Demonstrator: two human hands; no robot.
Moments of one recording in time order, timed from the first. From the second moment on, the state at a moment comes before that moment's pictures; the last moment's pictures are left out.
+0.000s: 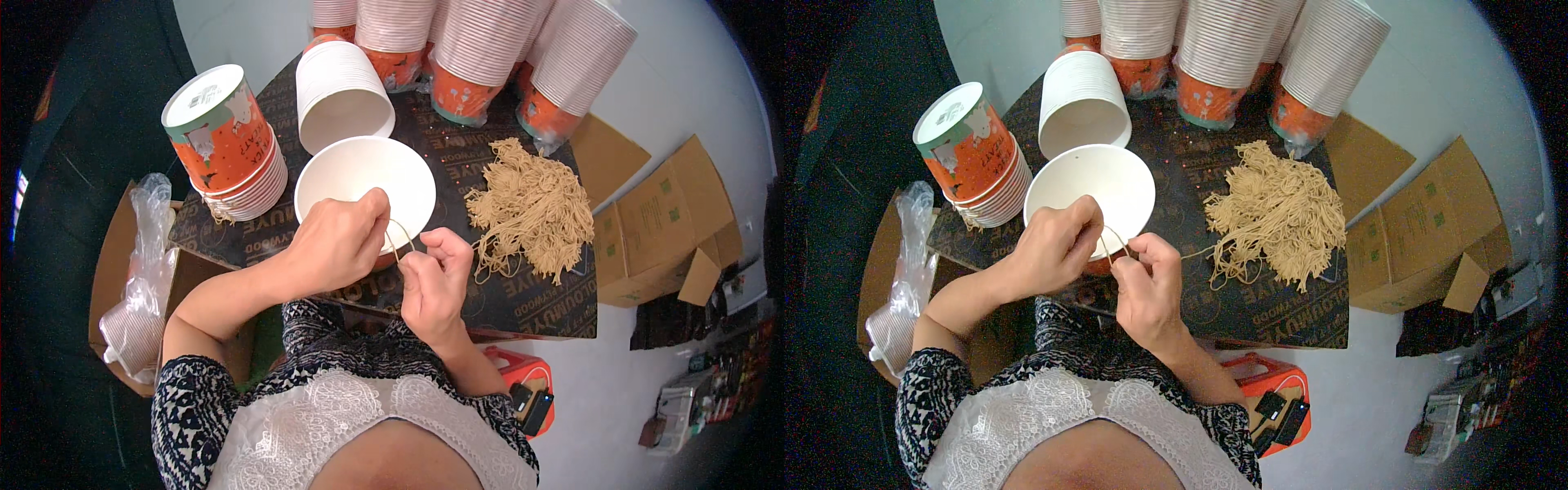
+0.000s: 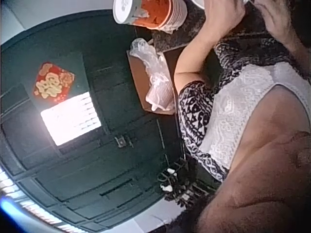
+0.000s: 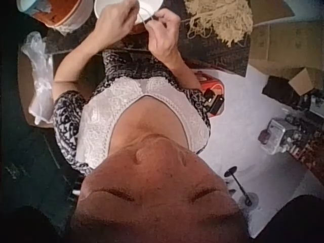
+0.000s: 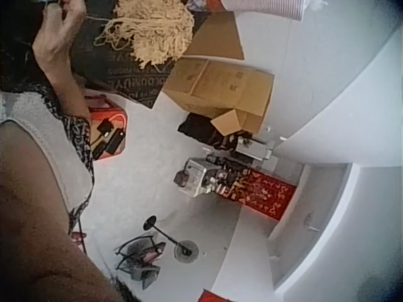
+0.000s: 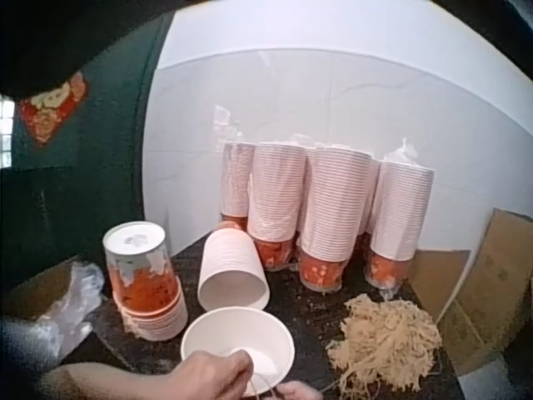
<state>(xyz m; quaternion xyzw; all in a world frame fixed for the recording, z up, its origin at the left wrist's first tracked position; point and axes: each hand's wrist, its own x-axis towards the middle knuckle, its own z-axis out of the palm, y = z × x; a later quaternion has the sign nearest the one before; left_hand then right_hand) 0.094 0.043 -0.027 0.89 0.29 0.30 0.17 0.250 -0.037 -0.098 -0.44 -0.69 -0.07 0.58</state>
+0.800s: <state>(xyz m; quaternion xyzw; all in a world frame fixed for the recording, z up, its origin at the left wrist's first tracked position) 0.095 0.054 -0.030 0.91 0.08 0.36 0.18 0.243 -0.033 -0.086 -0.42 -0.50 0.33 0.68</state>
